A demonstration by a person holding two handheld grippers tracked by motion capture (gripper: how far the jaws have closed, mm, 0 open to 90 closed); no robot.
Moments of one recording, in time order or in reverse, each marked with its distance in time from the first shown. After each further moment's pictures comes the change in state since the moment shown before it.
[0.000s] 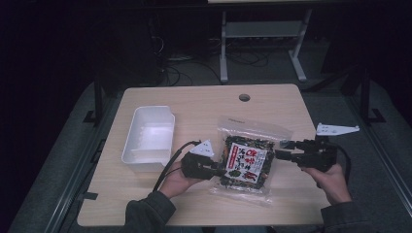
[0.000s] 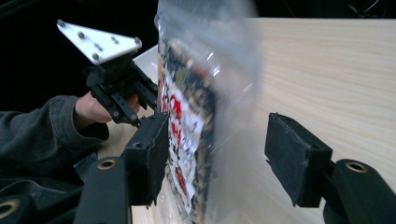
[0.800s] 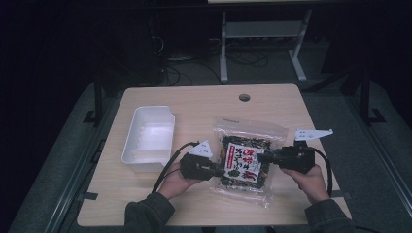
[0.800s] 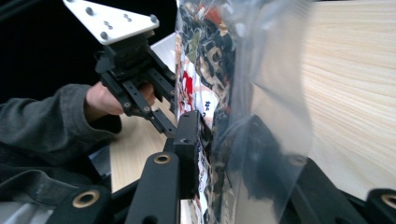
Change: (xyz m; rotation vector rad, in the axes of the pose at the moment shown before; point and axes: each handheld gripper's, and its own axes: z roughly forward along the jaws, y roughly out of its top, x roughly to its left) left arm 0.002 -0.006 -0.001 -0.005 0.005 -0.017; right arm 0.000 -0.012 0.044 0.026 0.106 -0.015
